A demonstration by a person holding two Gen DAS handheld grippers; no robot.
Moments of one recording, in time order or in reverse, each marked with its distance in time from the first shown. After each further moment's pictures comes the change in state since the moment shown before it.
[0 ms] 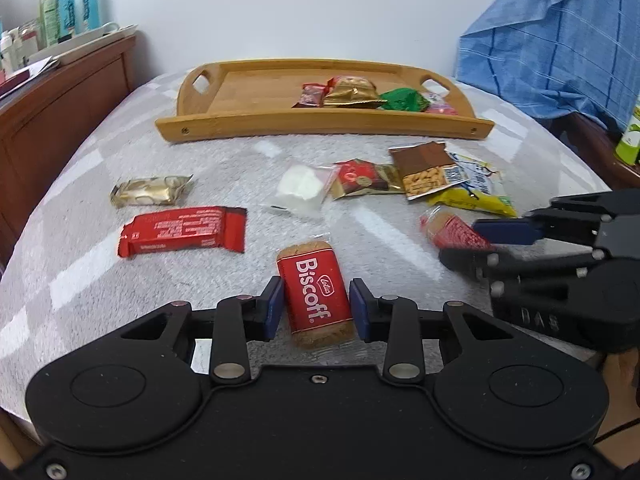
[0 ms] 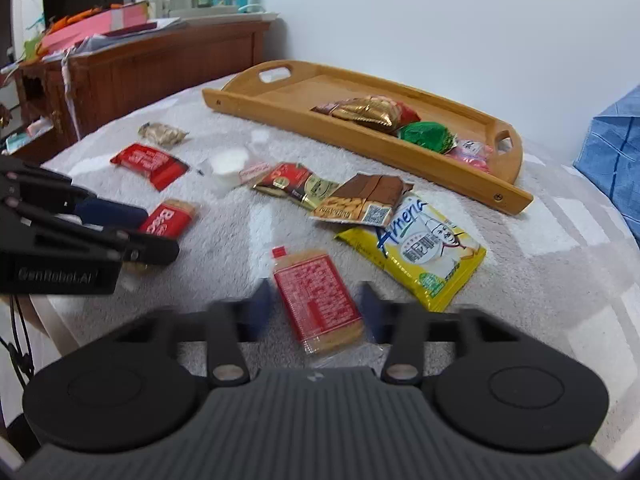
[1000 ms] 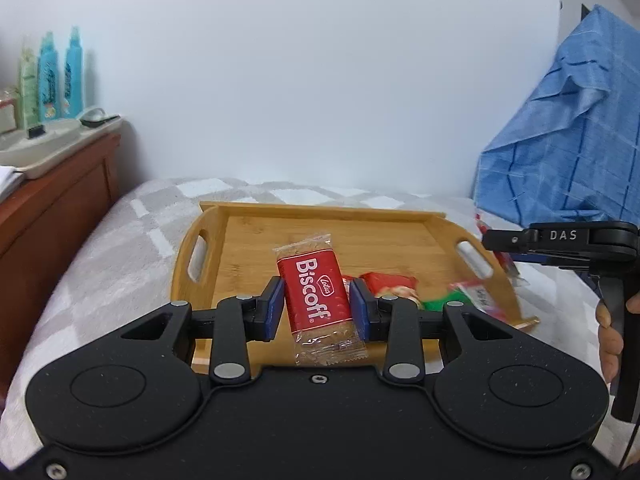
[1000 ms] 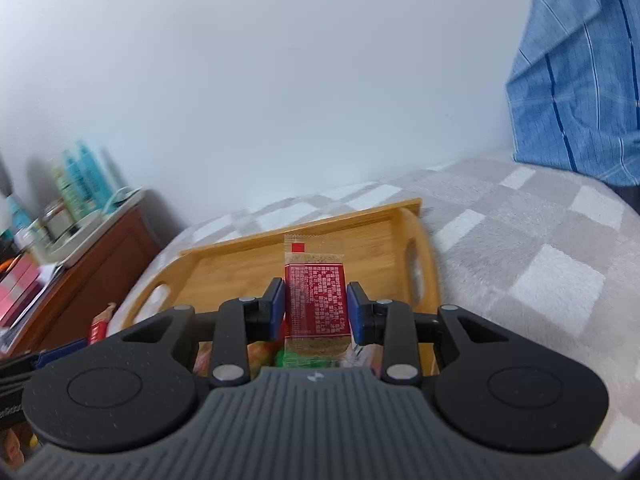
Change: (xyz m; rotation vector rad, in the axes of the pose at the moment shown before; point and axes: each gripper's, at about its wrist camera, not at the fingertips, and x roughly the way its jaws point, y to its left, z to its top) left arm 0.067 0.059 0.176 -0.061 -0.210 -0.055; right arm 0.058 -0.154 0.124 0.576 -0.205 -0.043
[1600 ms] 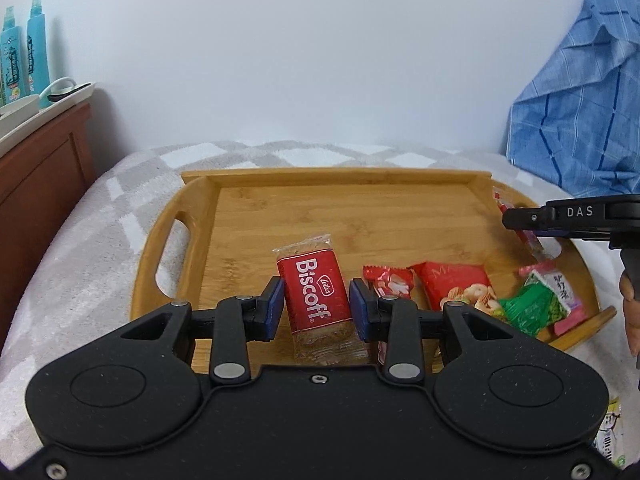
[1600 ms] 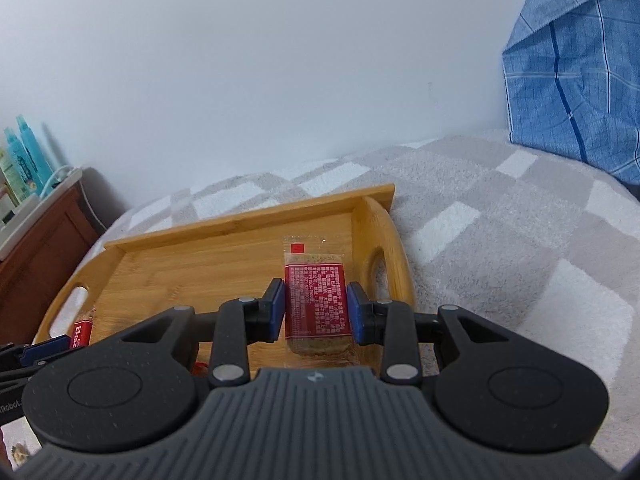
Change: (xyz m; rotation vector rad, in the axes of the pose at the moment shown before) left arm 0.103 0.007 -0.005 0.059 0.113 0.036; right arm 0.084 -0.026 0.009 -0.023 0.086 -0.093
